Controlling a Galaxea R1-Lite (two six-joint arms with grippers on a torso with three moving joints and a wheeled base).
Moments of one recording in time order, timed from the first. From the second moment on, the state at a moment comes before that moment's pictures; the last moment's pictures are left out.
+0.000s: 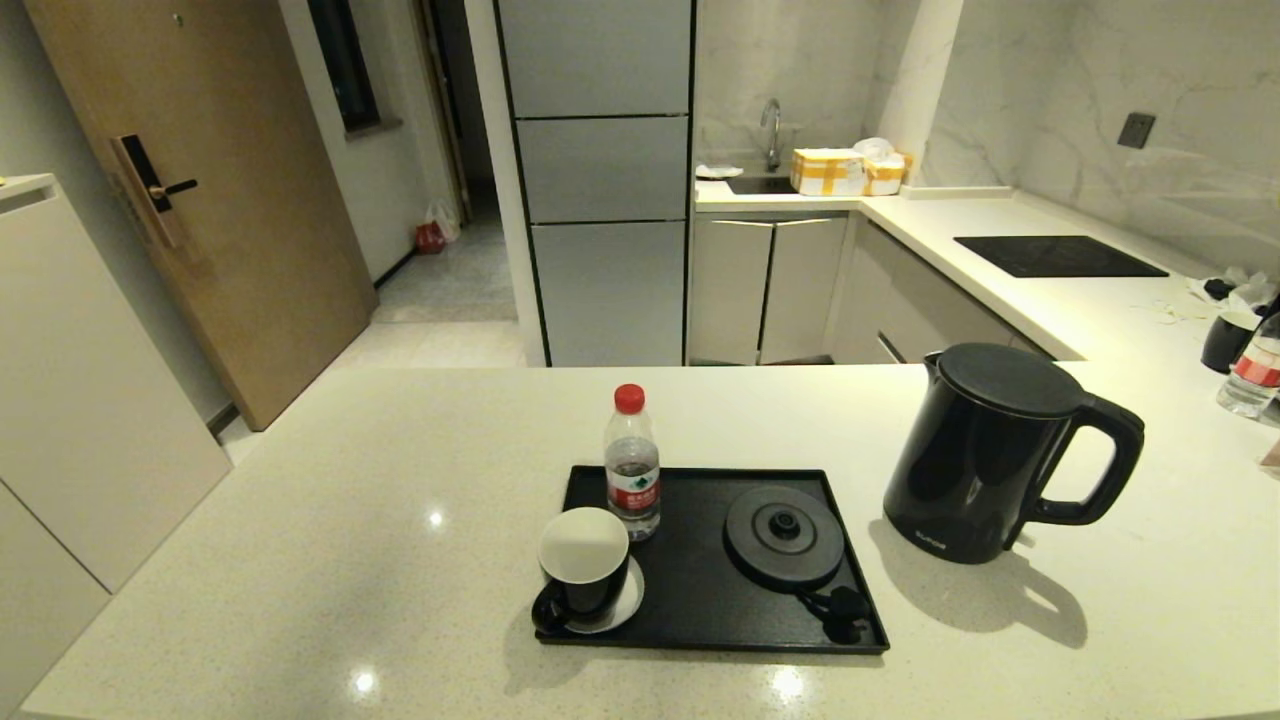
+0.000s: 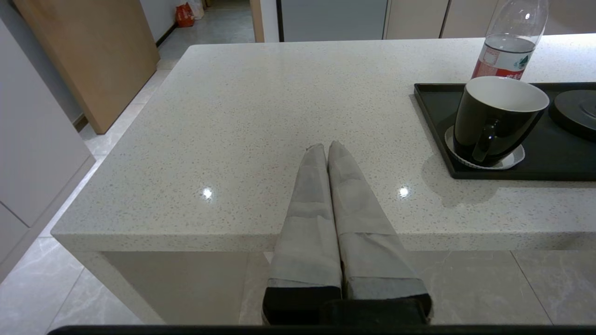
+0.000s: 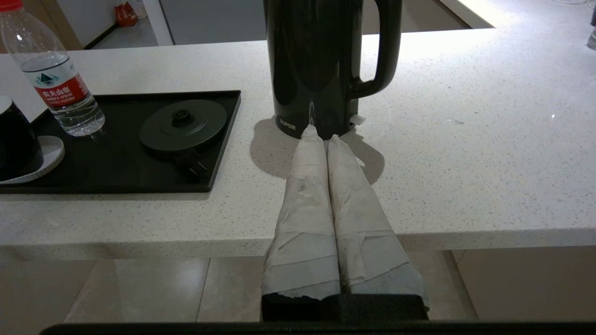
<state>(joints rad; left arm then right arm) 0.00 0.00 0.00 0.00 0.00 0.03 0.00 0.00 0.00 0.00 0.00 0.00</state>
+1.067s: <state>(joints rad) 0.00 0.00 0.00 0.00 0.00 0.03 0.00 0.23 -0.49 0.28 -0.02 0.16</state>
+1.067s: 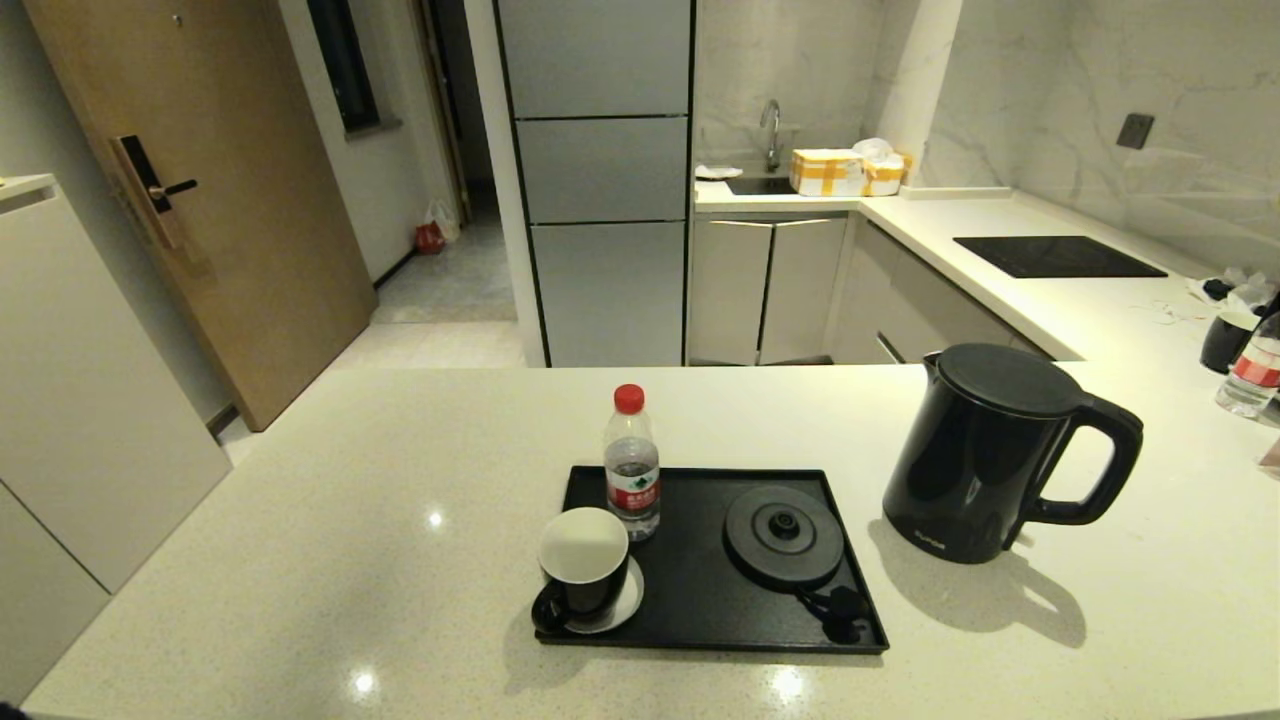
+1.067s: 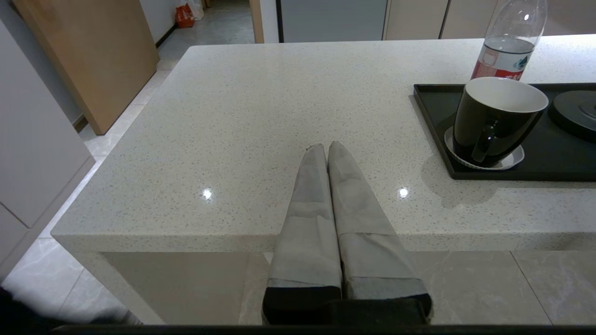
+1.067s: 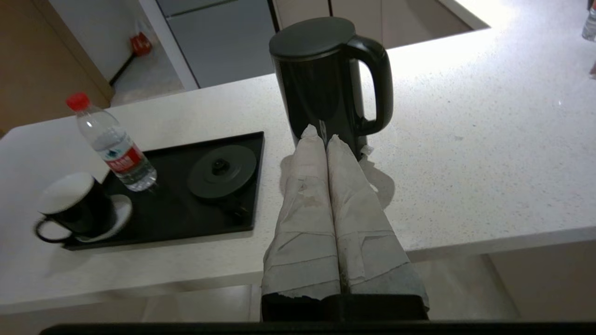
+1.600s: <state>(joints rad) 0.00 0.00 0.00 0.00 0.00 0.03 -0.02 1.11 -0.58 0.25 -0.10 0.37</state>
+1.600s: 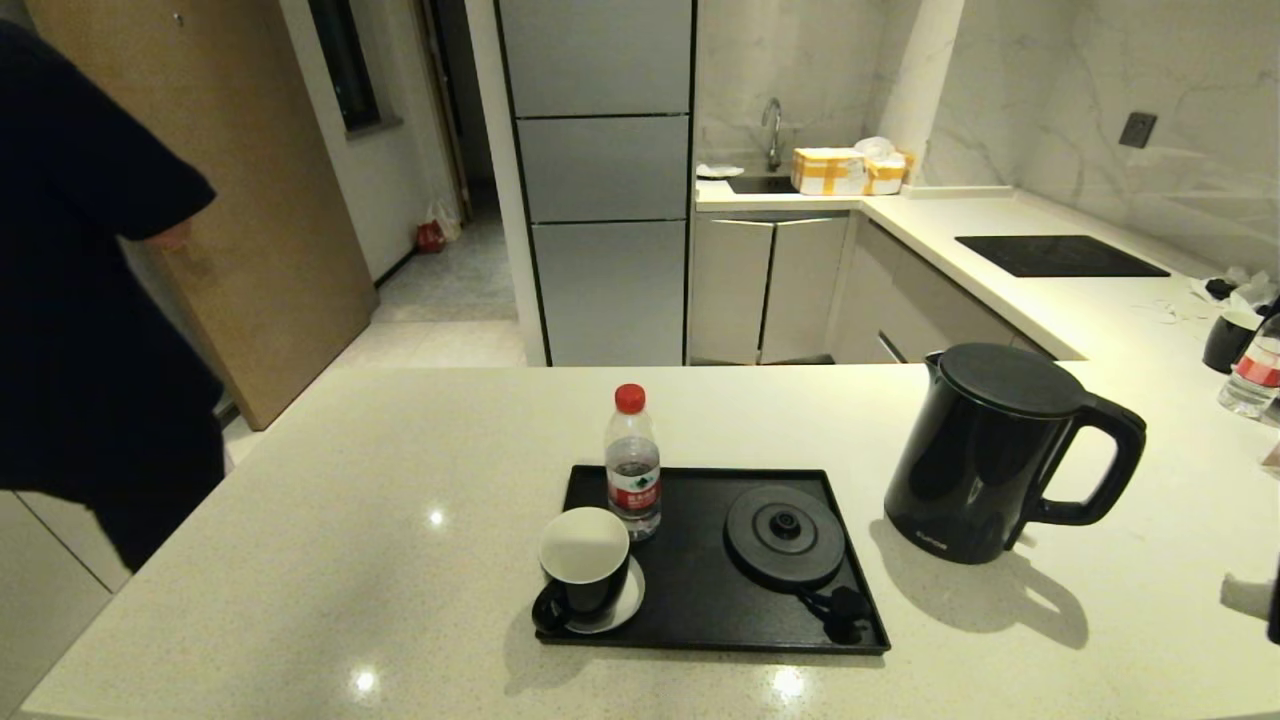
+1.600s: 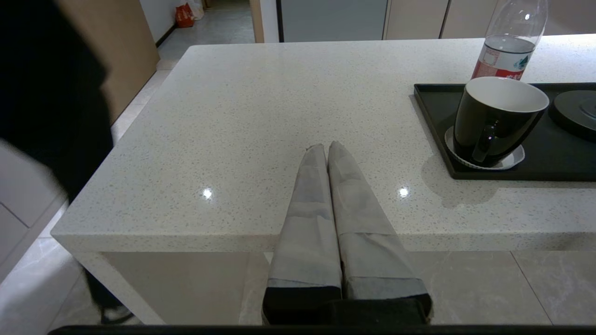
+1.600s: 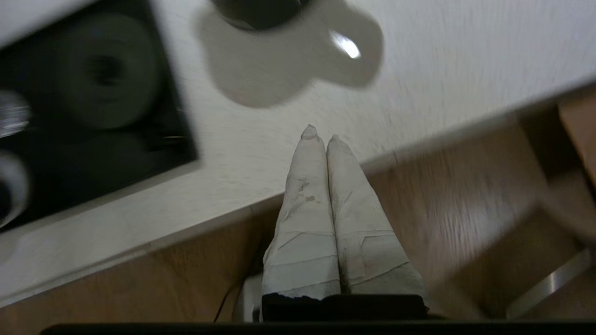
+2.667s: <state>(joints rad) 0.00 0.00 0.00 0.00 0.00 0.03 -0.24 1.42 -0.44 -0.37 -0.21 0.19</state>
